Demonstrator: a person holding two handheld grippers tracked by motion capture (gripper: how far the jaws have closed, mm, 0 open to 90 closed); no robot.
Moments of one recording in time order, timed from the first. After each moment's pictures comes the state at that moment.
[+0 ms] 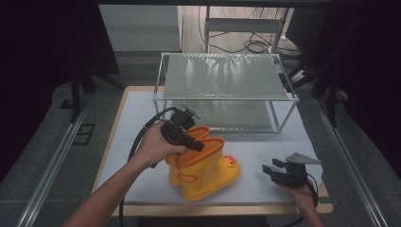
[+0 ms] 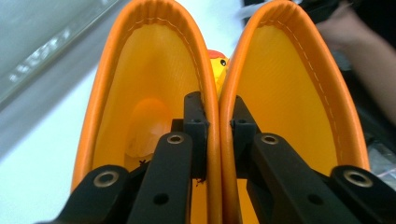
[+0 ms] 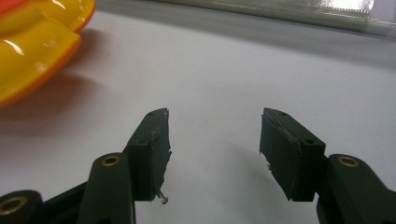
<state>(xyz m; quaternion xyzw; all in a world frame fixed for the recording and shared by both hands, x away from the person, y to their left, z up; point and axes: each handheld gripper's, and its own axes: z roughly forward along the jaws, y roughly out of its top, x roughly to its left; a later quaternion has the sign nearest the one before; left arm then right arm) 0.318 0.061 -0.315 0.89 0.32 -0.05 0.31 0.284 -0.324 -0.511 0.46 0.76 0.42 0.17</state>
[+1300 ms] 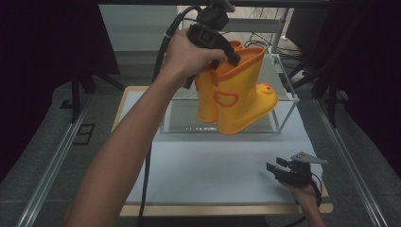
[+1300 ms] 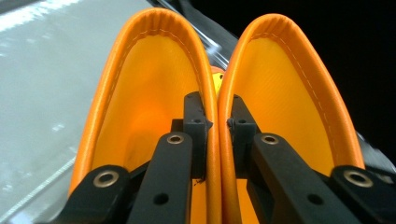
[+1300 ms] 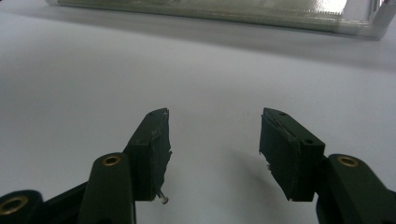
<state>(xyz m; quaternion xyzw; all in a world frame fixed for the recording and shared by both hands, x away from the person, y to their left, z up) 0.393 0.001 -0.122 0.84 0.39 0.02 0.38 0.285 -0.336 -0.509 0.48 0.74 0.44 0.17</state>
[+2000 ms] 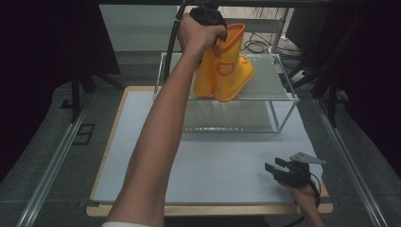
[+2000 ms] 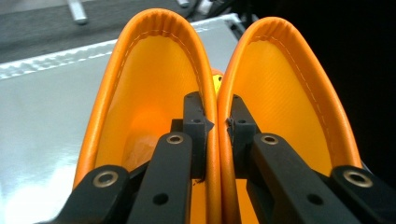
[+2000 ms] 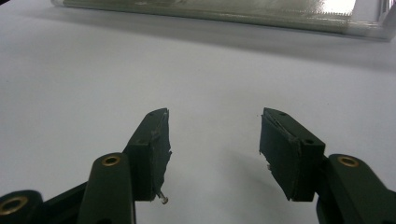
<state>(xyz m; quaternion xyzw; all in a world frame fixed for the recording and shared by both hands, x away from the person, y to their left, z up) 0.484 -0.001 -0.136 0.76 0.53 0.09 0.36 0.284 -0.331 -0.508 0.48 0.74 0.44 0.17</state>
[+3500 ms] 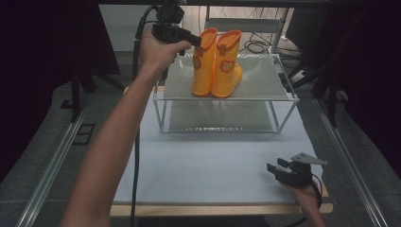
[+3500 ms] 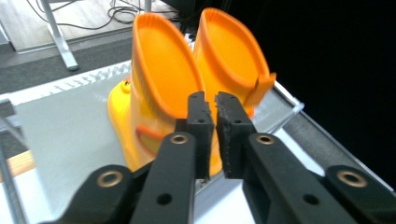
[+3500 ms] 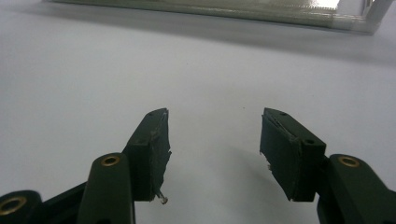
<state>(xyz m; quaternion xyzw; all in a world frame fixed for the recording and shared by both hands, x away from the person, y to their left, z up) 0.434 0.083 -0.158 0.77 0.44 0.12 0.45 0.283 -0.336 -0.510 0.49 0.74 0.43 0.17</state>
